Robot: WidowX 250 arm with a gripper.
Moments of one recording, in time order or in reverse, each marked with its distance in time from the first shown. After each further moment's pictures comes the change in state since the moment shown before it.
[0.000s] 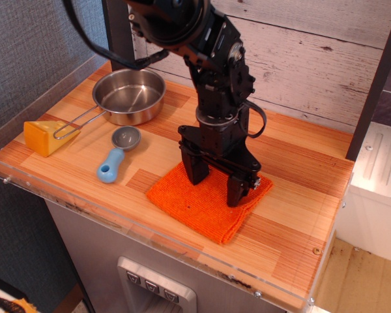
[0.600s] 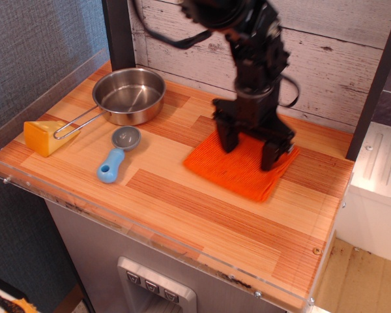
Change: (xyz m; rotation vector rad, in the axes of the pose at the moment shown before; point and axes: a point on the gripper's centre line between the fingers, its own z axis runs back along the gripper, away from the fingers) arm 0.074 -0.008 -0.007 -0.019 -0.071 0.057
